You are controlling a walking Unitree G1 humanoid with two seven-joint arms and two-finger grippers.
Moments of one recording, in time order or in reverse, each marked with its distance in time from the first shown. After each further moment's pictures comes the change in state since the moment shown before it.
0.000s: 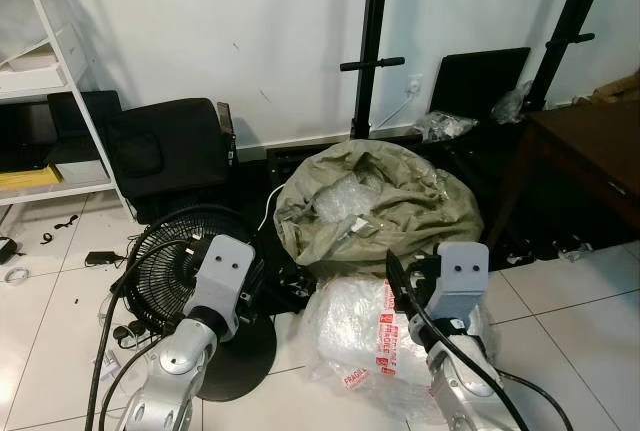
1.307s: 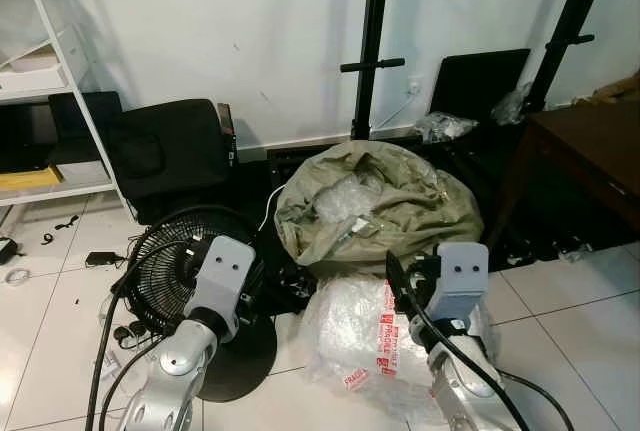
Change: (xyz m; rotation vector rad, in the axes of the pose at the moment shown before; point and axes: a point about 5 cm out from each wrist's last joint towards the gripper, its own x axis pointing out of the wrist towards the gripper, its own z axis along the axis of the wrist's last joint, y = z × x) left arm 0.000 -0.001 -0.001 -0.001 0.002 -0.002; right arm -0.001 0.000 -0.001 -0.003 0.003 0.011
